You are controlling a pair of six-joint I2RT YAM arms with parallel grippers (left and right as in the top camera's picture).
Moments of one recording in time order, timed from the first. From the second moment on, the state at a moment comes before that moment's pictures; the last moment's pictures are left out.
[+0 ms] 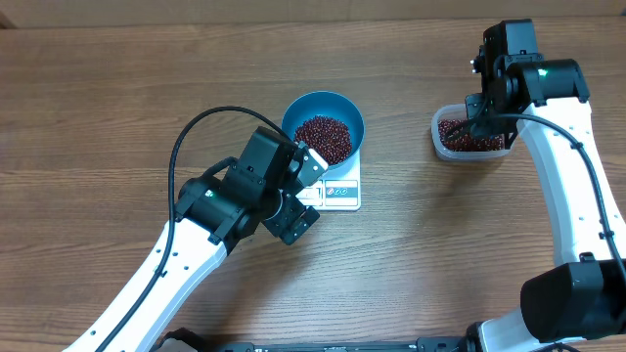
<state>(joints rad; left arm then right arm) -0.56 1.31 1.17 -0.94 0.03 0.27 0.06 1.71 1.68 -1.22 0.29 -0.06</state>
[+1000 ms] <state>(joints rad) -0.56 1.31 1.17 -0.94 0.03 0.27 -0.17 1.71 1.50 -1.07 -0.26 0.32</state>
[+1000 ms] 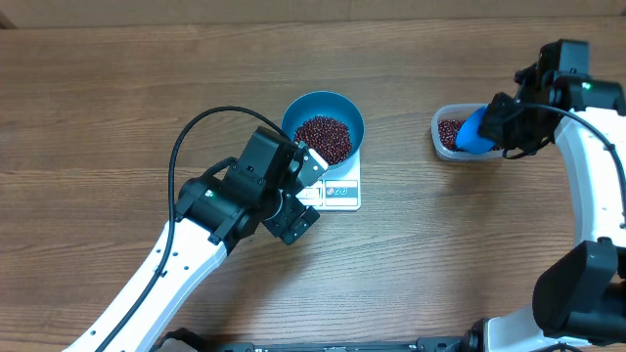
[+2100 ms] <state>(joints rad) -0.56 1.31 1.17 -0.94 0.03 0.27 -0.17 1.71 1.42 -0.99 -0.29 0.38</state>
